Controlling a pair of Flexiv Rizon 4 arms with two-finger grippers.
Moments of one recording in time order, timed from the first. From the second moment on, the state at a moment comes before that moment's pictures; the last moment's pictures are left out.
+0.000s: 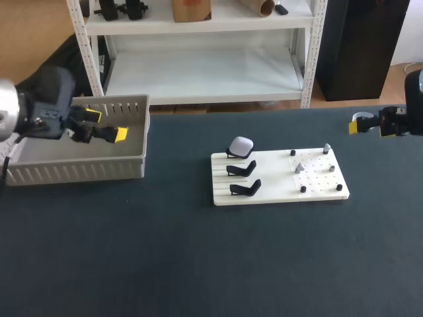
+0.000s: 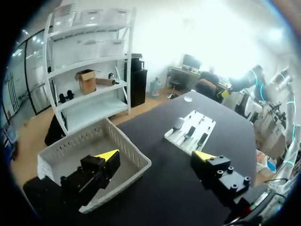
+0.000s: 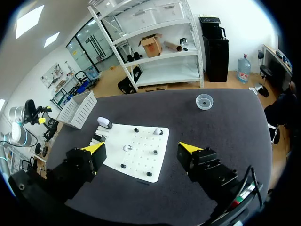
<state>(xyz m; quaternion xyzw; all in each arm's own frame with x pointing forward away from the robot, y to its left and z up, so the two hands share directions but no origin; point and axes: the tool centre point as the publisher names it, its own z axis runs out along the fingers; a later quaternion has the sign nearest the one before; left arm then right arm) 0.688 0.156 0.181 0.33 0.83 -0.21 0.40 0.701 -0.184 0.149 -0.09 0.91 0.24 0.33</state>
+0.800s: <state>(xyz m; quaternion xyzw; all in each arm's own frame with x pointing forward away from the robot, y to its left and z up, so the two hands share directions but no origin) 0.692 0.078 0.175 0.62 0.60 -0.23 0.44 0.701 -0.184 0.149 -0.09 0.91 0.24 0.33</state>
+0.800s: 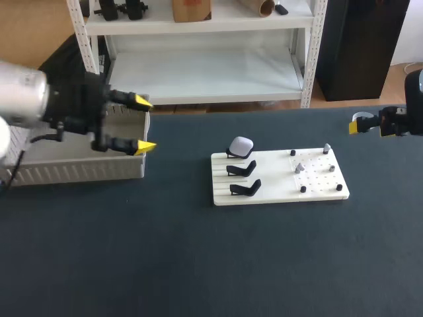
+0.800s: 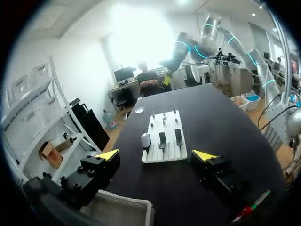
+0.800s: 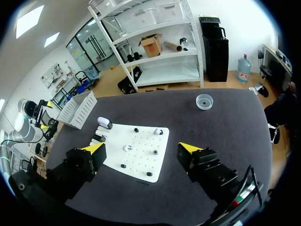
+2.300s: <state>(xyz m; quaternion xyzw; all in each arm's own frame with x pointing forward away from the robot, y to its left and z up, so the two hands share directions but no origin) 0.728 -0.008 0.112 0.60 0.66 -0.23 0.39 0.701 -0.184 0.149 -0.09 0.91 0.24 0.33</state>
